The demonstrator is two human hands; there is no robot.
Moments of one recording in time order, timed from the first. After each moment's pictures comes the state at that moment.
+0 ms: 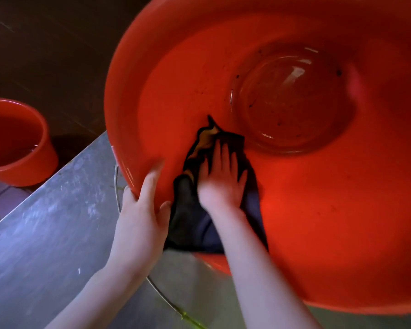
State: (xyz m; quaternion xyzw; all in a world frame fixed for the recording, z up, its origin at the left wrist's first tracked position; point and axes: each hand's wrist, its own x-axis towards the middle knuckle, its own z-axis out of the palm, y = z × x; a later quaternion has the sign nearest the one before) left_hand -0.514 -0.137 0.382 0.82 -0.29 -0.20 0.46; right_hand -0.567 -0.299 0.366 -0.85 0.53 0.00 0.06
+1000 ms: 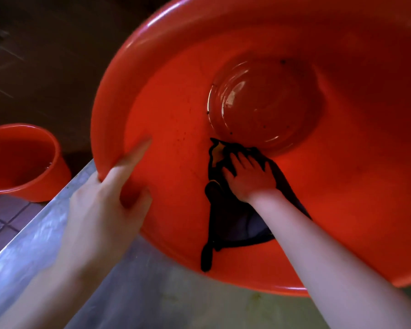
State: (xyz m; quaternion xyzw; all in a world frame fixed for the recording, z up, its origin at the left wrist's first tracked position) left_hand -0.482 -0.114 0.453 0.81 -0.40 -0.04 0.42; right_hand -0.626 -0.373 0.403 -0.87 0.44 0.19 0.06
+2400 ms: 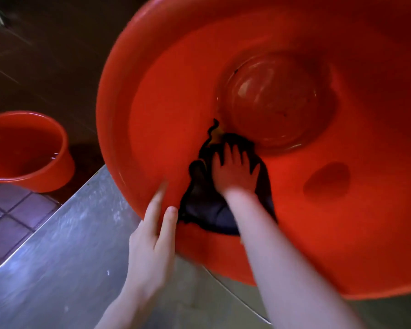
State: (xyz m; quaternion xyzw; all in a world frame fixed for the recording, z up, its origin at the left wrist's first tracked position) left_hand -0.519 -0.114 0.395 0.72 -0.17 -0.29 0.61; right_hand -0.540 -0.324 0.388 -0.83 0.54 0.07 0.14
